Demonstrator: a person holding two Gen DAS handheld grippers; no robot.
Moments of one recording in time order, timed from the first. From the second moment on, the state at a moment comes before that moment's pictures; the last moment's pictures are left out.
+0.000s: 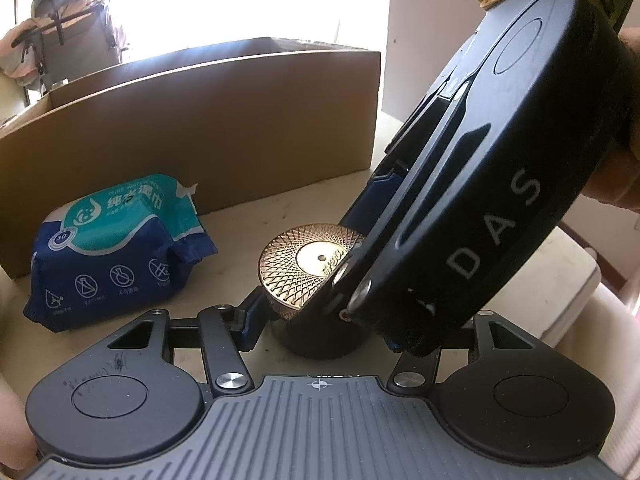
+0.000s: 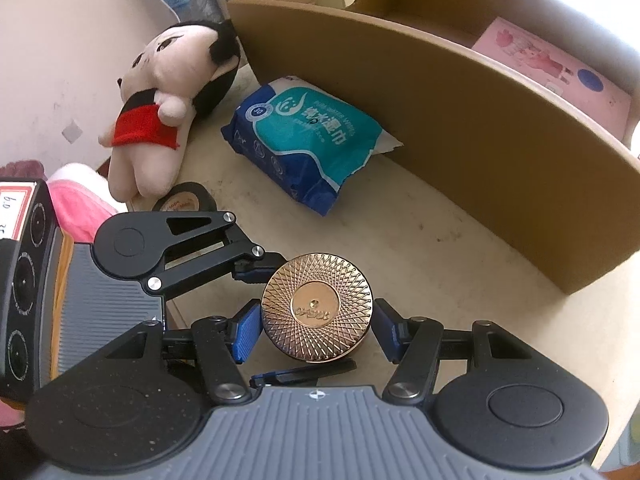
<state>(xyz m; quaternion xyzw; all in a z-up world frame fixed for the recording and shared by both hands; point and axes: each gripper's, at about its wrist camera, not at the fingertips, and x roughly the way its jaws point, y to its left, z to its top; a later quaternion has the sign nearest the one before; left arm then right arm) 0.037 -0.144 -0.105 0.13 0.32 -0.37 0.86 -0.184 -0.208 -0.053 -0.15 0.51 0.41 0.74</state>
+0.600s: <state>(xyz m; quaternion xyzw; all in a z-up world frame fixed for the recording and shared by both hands) 0.004 -0.144 -0.074 0.13 0.29 -0.36 0.88 -0.197 -0.214 -0.017 -0.15 0.48 0.41 0.77</state>
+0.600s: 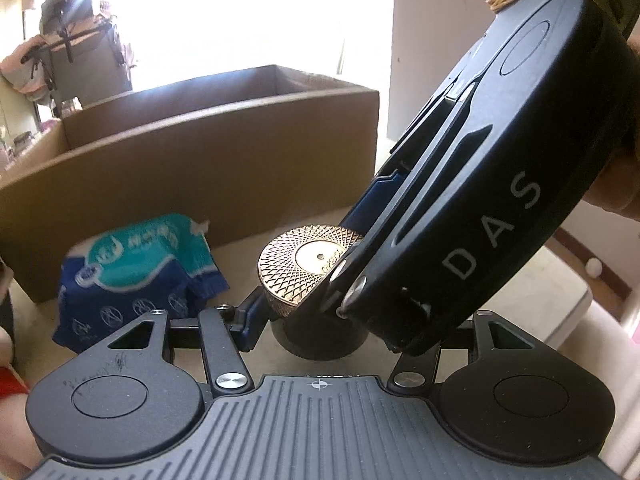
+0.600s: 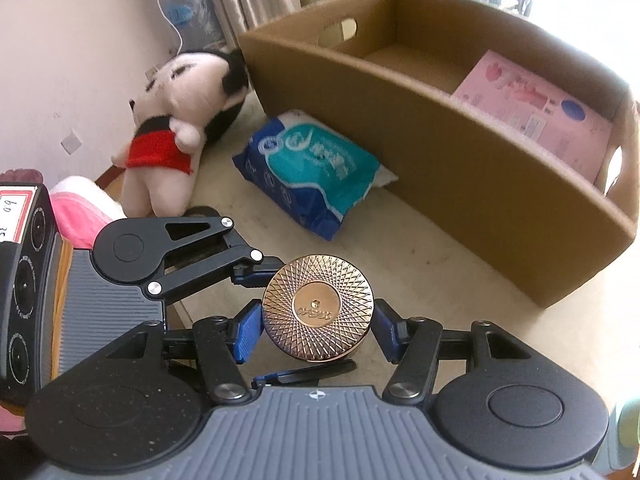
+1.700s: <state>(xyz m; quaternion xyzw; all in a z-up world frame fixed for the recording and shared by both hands) 0.137 -0.218 -0.004 0.15 0.29 -0.40 0.86 -0.059 -0.238 0.065 -0.09 0.49 0.36 0.79</state>
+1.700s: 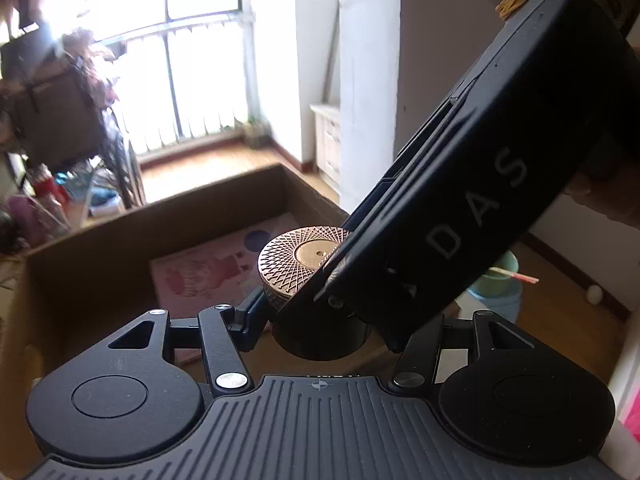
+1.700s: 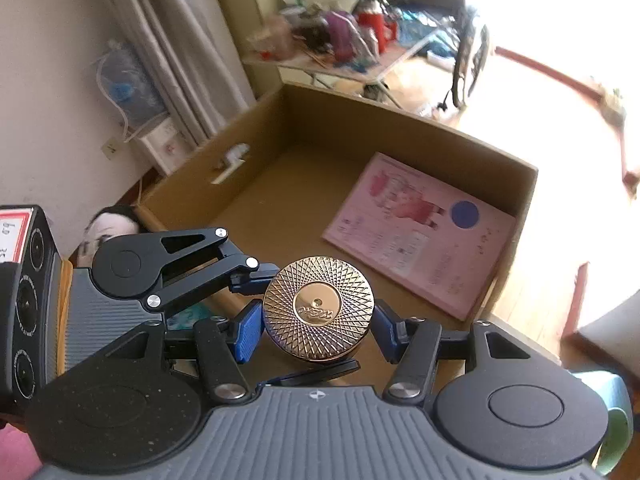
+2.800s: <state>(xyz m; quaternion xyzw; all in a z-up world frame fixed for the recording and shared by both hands) 0.199 -0.212 -0.036 0.11 0.39 -0.41 0.81 -0.003 -0.176 -0.042 -0.37 0.59 0.28 0.66</state>
